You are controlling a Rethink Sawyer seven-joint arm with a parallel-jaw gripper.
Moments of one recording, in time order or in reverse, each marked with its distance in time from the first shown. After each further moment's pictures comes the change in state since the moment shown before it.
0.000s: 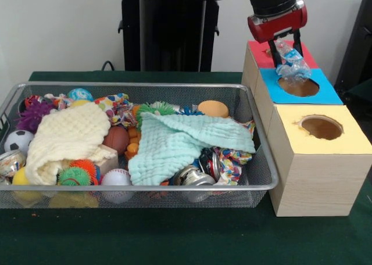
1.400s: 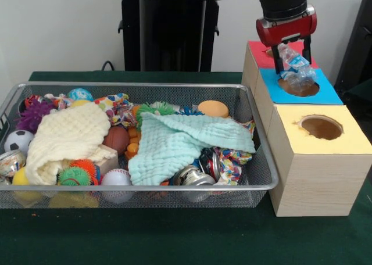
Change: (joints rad) arm 0.131 -0.014 -0.128 -0.057 0.055 0.000 0.000
